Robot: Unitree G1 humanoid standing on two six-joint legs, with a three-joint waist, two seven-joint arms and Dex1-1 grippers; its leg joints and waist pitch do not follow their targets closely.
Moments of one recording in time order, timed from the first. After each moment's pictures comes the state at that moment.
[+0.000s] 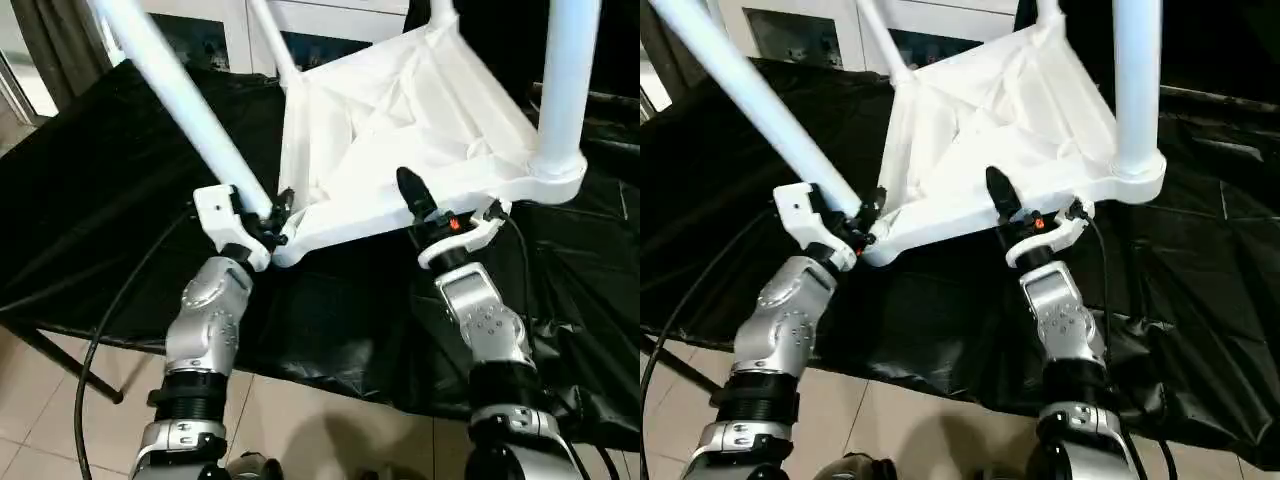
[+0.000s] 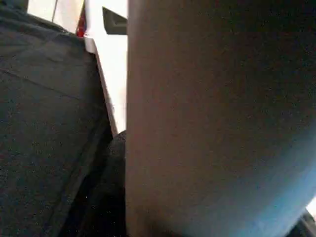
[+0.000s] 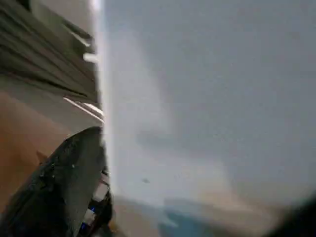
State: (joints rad) left arm -0.44 -0.06 0.17 0.33 -0.30 0.15 -0.30; right arm -0.53 0.07 -0.39 0.52 0.88 0.31 0.42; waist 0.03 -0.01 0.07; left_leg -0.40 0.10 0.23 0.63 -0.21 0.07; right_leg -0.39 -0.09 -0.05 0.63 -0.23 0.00
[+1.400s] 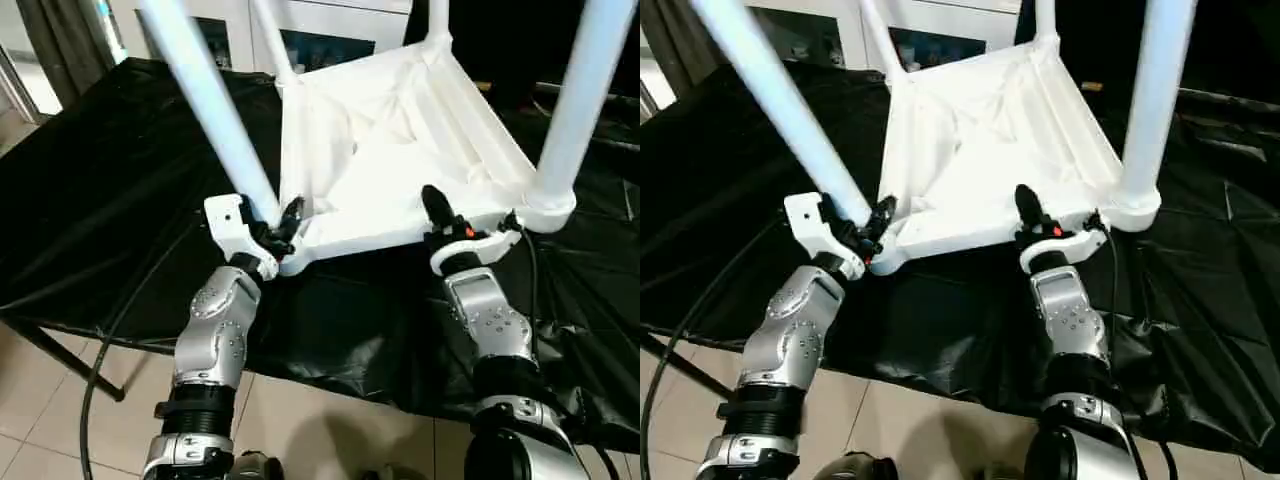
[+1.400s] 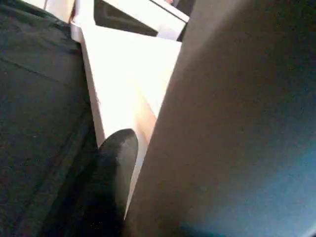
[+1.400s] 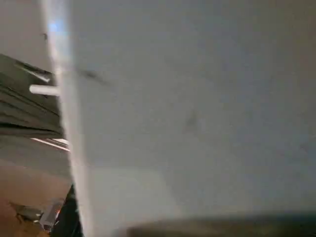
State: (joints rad) left arm -0.40 -0.09 0.15 0.29 -0.34 0.17 -0.31; right arm -0.56 0.06 -0.51 0.59 0.90 0.29 0.31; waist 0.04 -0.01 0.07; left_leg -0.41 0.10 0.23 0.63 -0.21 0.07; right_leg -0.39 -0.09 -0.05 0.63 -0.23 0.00
